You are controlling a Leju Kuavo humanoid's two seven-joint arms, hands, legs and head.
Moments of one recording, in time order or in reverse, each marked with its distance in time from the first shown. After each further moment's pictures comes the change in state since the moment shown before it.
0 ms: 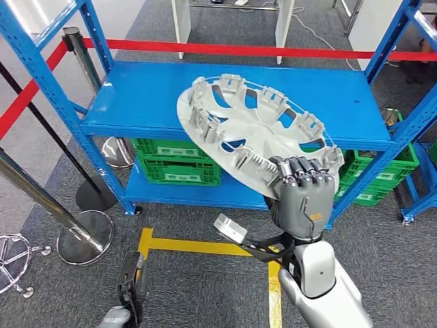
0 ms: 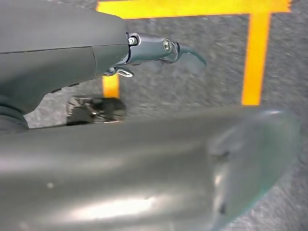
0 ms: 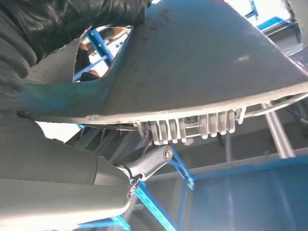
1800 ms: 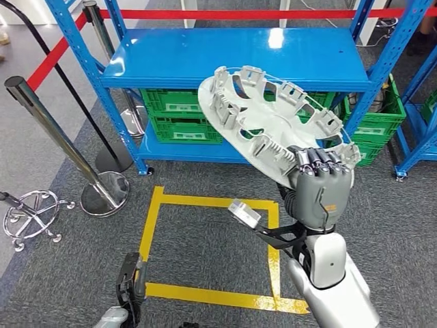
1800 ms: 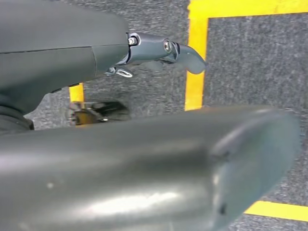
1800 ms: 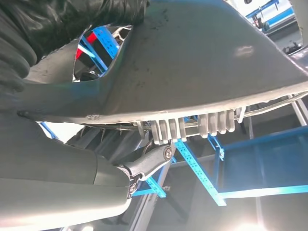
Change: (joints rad) left arm -0.011 0.027 0.001 0.015 0.001 0.021 0.042; right arm -0.029 0.008 -0.061 0.021 0.000 0.000 -0.012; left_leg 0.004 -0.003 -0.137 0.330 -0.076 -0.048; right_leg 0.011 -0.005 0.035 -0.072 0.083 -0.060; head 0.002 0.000
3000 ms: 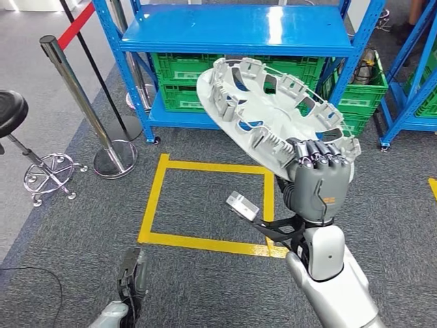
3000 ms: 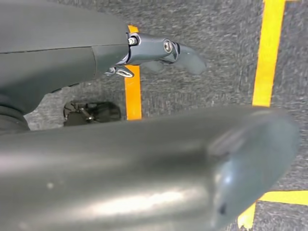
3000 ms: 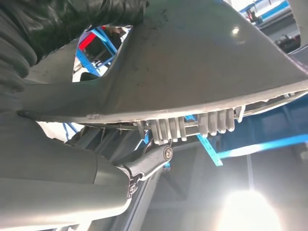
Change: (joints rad) left arm -0.018 0.007 0.000 0.000 -0.008 -0.023 0.001; right arm -0.046 0.004 0.016 0.024 0.000 0.000 0.011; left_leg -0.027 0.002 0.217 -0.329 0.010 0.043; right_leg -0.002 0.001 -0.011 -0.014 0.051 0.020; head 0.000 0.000
